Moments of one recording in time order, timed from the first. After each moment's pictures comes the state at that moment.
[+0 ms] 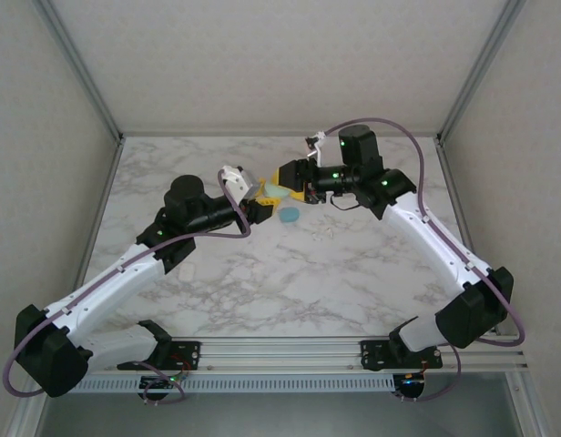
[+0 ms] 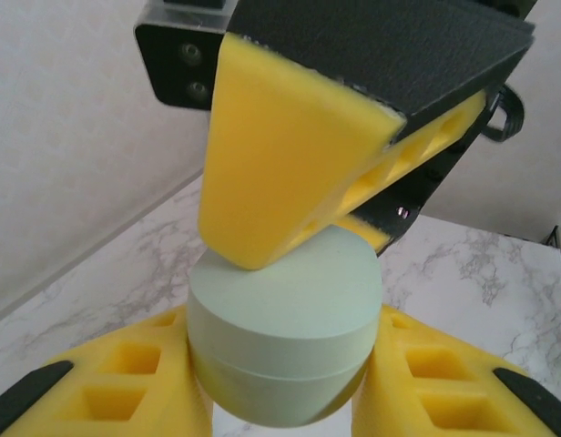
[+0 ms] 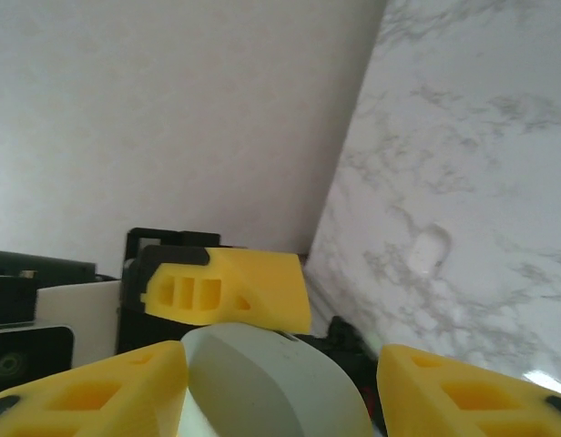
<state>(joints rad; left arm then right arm) -0.64 1.13 0.92 0.11 0.47 0.08 0.55 1.44 1.40 -0.42 -0.87 0.87</state>
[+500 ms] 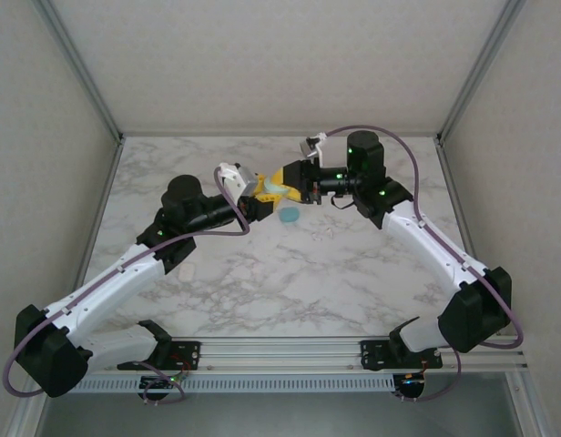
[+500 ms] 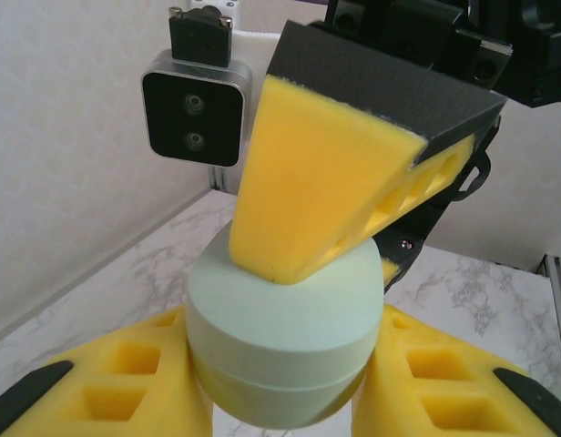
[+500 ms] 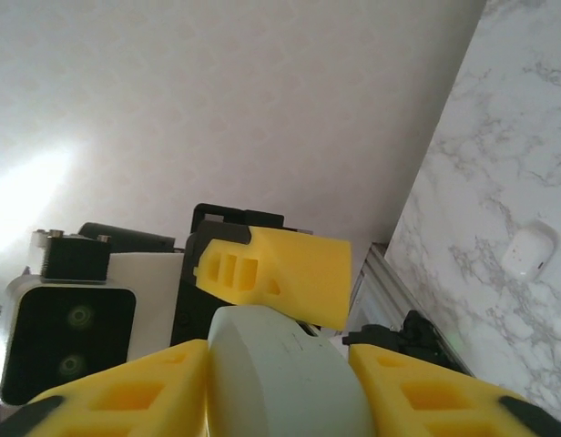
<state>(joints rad) -0.64 1.13 0.92 0.18 0.47 0.04 0.53 1.41 1.27 -0.07 -1.03 1.09</state>
